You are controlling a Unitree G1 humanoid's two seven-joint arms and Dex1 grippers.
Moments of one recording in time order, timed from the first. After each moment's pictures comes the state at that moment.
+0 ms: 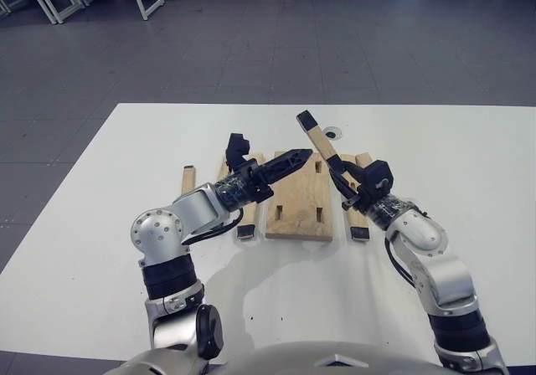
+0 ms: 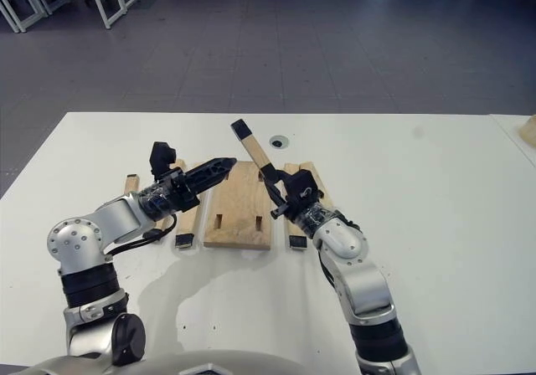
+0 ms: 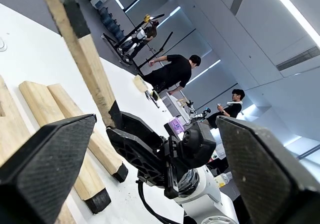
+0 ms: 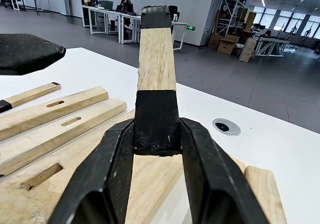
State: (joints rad) left arm -0.35 0.07 0.37 -0.17 -1.14 1.28 -0.32; right arm -0.06 -0.26 0.18 -0.42 0.14 0.43 0.32
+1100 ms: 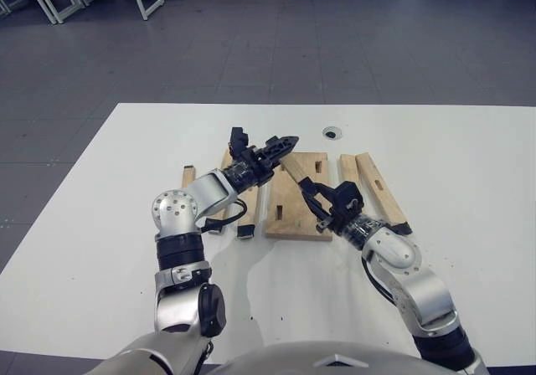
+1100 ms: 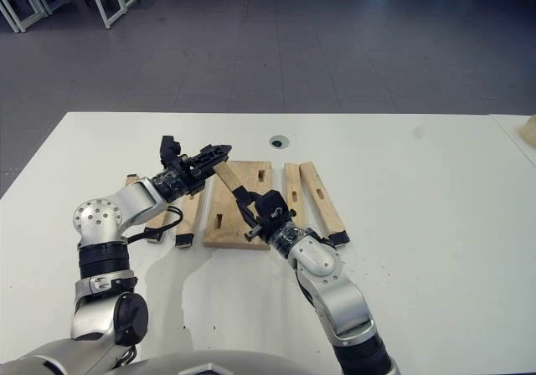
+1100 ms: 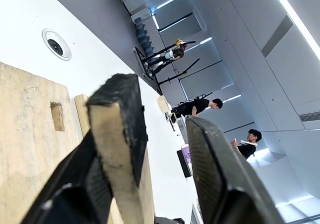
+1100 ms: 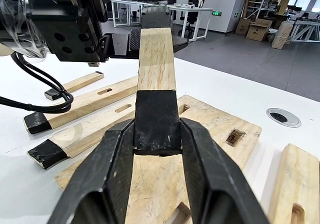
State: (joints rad) left arm -0.49 0.07 0.40 0.17 -1.12 1.13 -0.19; right arm 0.01 -0.20 0.34 -0.48 0.10 0.48 0.31
